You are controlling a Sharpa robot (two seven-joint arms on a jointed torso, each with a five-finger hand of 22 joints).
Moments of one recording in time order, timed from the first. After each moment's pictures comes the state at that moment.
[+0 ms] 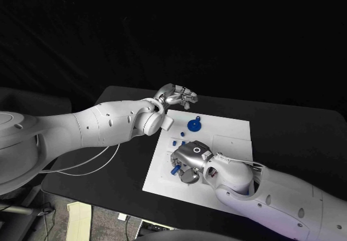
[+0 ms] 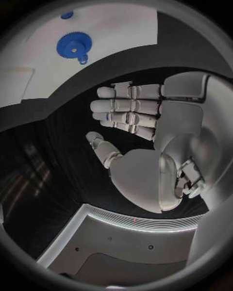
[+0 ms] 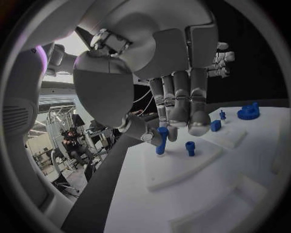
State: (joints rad) left arm 1.24 -0.70 -0.09 1.21 -0.26 -0.33 0.33; left_hand 1.09 -0.11 0.52 -0.27 0.14 0.92 0.15 0.27 0.54 1.23 0.11 0.07 0.23 1.00 0.00 0.91 0.47 0.03 0.81 -0.09 0.66 1.27; right arm 1.04 -0.40 -0.10 1.49 -1.94 -0.21 -0.17; right_hand 1.12 -0.20 0.93 -0.23 0.05 1.03 0.11 0.39 0.49 1.28 0.04 0.22 0.27 1.31 -0.07 1.08 0.86 0.14 1.36 -0.08 0.84 1.31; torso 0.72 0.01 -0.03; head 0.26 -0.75
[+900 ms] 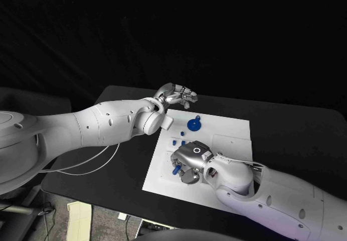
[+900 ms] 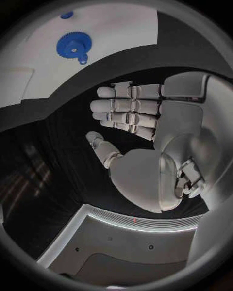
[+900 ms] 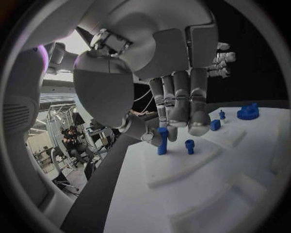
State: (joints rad) left arm 1.24 -0.69 -0.09 1.21 -0.26 -0.33 0.33; left_hand 1.09 -0.11 0.52 -0.27 0.14 0.92 0.15 0.27 0.54 1.23 0.11 0.07 0.23 1.00 0.00 0.90 0.47 0.02 0.81 -0.09 0.66 1.28; right arm 1.04 -0.40 -0.10 1.50 -1.96 -0.20 -0.18; right_hand 1.12 -0.20 0.93 -0.24 0.05 1.03 0.10 0.39 0.49 1.28 0.04 0.22 0.28 1.31 -0.07 1.08 0.86 0.14 1.36 -0.08 0.84 1.31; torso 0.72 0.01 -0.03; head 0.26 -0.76
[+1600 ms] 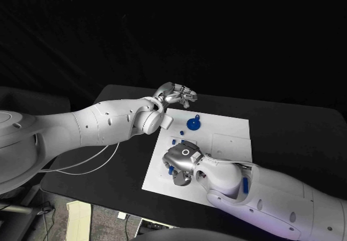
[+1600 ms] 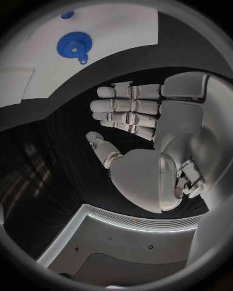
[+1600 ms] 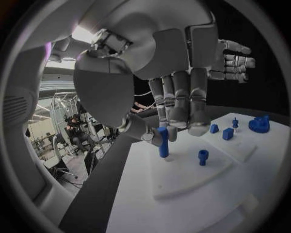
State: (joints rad) left arm 1.24 -0.69 -0.09 1.21 -0.26 -0.33 0.33; left_hand 1.09 -0.11 0.52 -0.27 0.14 0.92 0.15 0.27 0.54 1.23 0.11 0.07 0.23 1.00 0.00 0.90 0.47 0.02 0.81 -0.09 0.66 1.28; right arm 1.05 -0.35 -0.12 1.53 -2.09 -0.12 -0.22; right_hand 1.12 -0.20 0.93 -0.24 0.05 1.03 0.10 0.39 0.49 1.29 0.03 0.22 0.28 1.31 -0.07 1.08 0.86 0.14 1.36 -0.08 0.84 1.31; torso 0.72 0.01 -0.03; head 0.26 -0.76
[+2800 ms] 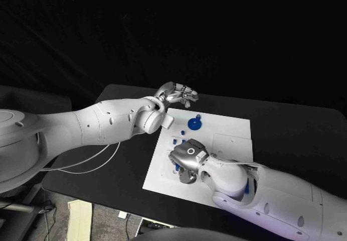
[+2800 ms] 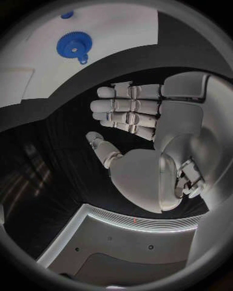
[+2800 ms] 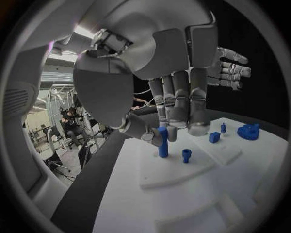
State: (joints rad) left arm 1.24 -0.69 -0.09 1.21 -0.26 -0.33 0.33; left_hand 1.09 -0.11 0.52 -0.27 0.14 0.92 0.15 0.27 0.54 1.23 0.11 0.07 0.23 1.00 0.00 0.90 0.47 0.02 0.81 -0.09 0.66 1.28; right arm 1.06 -0.38 -0.12 1.55 -2.15 -0.12 -0.28; right_hand 1.12 -0.20 0.94 -0.24 0.04 1.04 0.10 0.39 0.49 1.29 0.03 0.22 0.28 1.31 -0.08 1.08 0.86 0.14 1.36 -0.08 0.84 1.31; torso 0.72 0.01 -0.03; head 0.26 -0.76
